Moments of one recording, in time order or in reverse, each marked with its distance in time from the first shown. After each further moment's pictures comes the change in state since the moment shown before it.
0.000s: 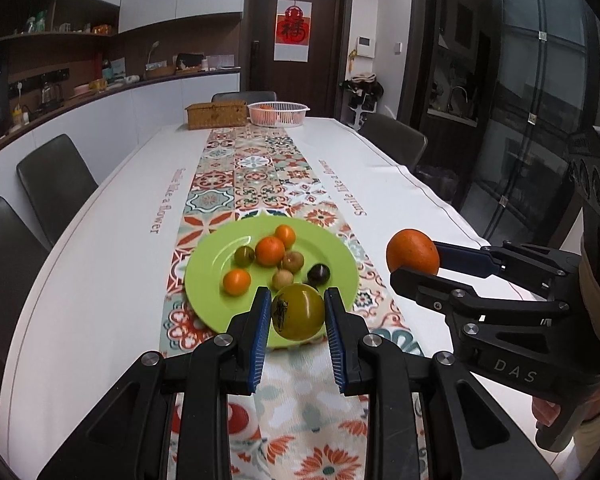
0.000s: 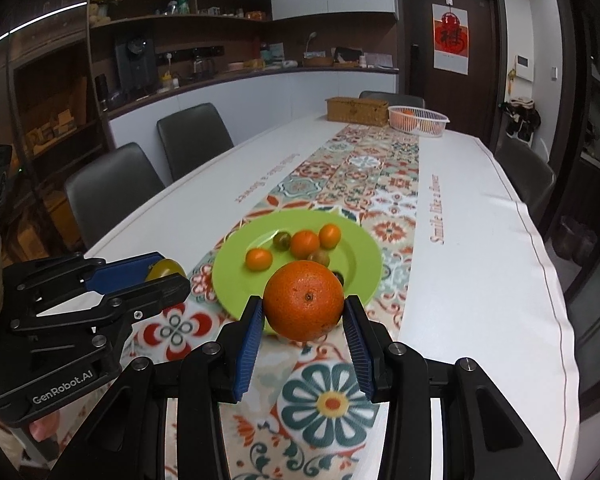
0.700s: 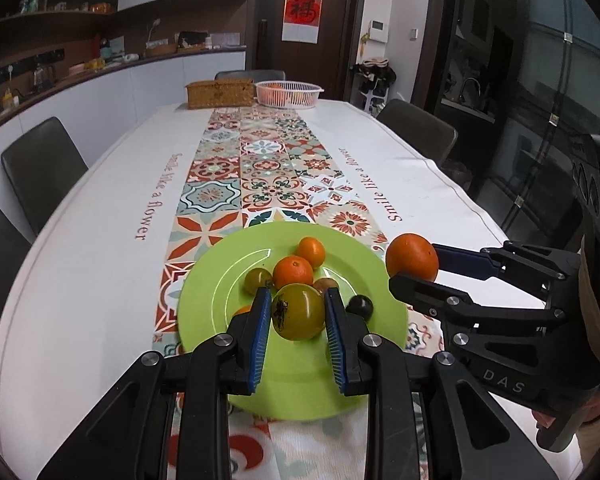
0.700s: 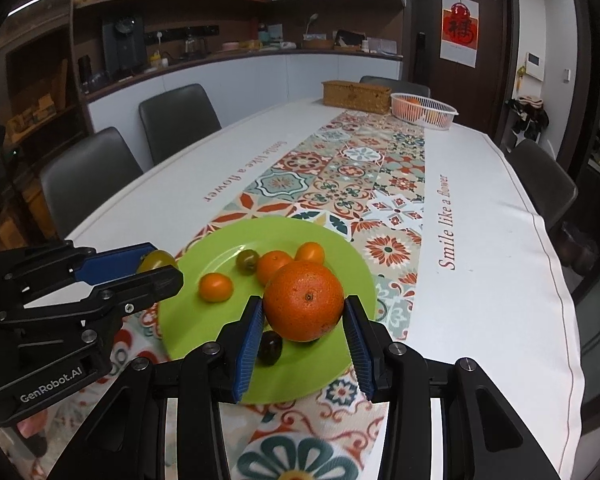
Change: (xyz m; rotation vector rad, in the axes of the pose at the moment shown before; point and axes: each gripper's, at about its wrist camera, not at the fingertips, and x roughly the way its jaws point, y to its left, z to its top) left arm 0.092 0.036 0.031 -0.034 0.075 -0.002; right arm 0.090 -0.023 0.035 -0.034 0.084 -0.023
